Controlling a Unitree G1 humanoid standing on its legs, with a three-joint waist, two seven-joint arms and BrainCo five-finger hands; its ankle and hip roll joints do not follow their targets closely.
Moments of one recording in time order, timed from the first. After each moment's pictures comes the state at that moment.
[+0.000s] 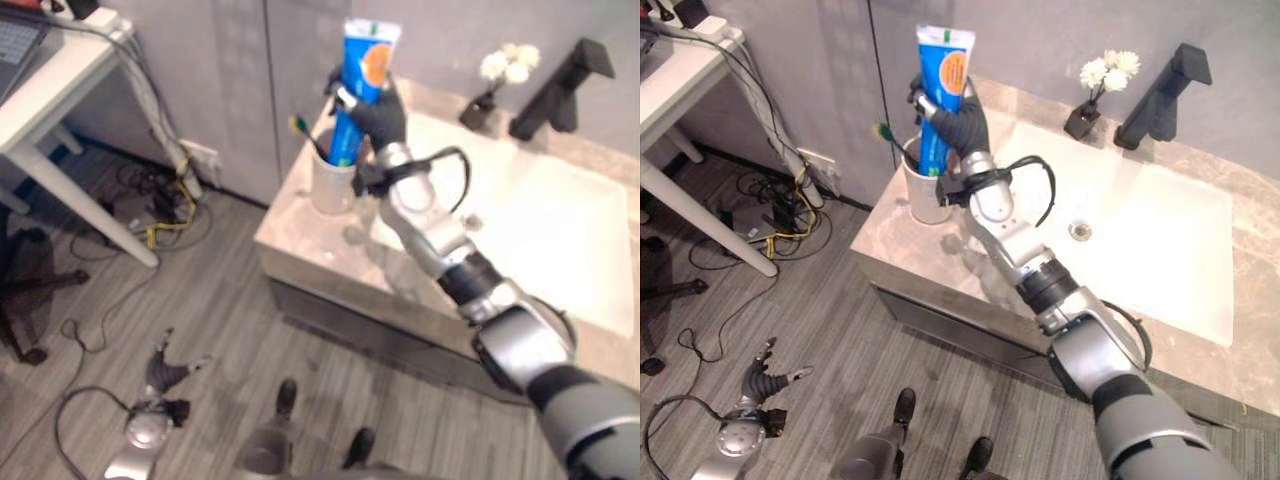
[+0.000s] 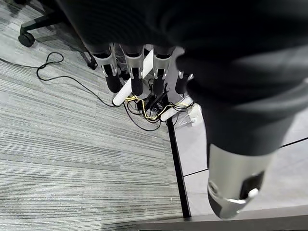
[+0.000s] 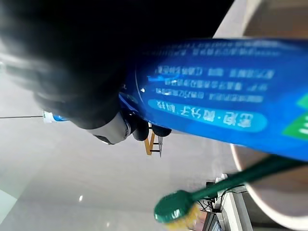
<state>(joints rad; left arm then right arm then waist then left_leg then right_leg) 0.16 0.51 -0.15 0.50 -0.10 -0.19 0.37 -1.02 -0.32 0.52 0.41 0.59 -0.22 -0.30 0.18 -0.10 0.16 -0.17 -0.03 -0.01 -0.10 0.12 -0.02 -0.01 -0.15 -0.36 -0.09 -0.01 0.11</state>
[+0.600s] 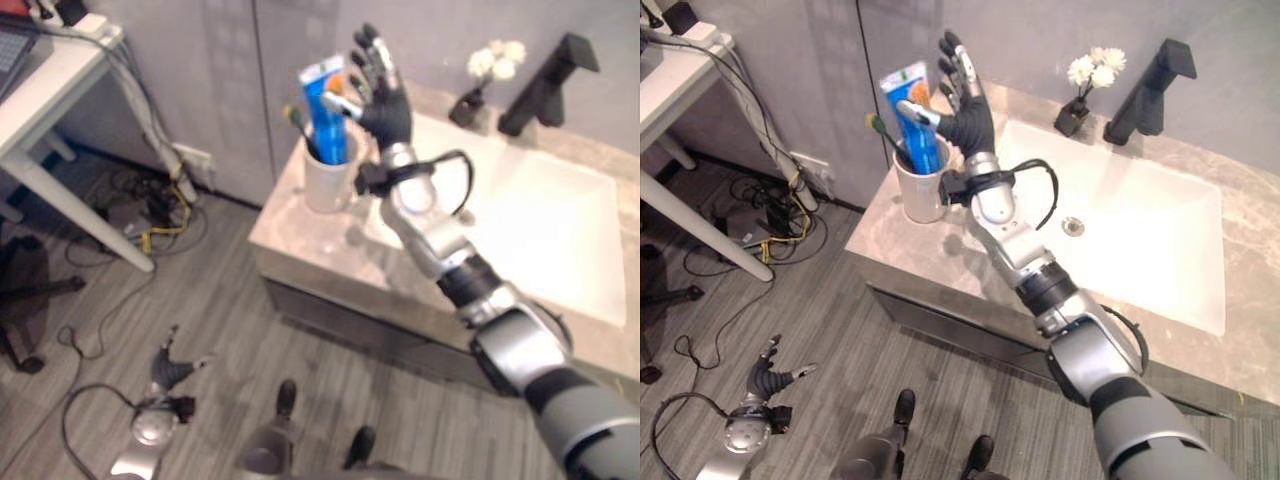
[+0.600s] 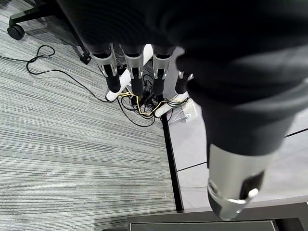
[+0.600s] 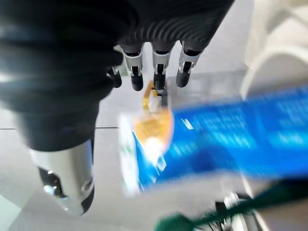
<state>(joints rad) 0.15 0.49 -0.16 0.51 -0.10 -0.19 0.37 -1.01 -0.33 0.47 0.41 0.51 -0.24 -0.35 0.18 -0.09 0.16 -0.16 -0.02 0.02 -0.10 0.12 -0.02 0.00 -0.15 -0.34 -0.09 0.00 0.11</state>
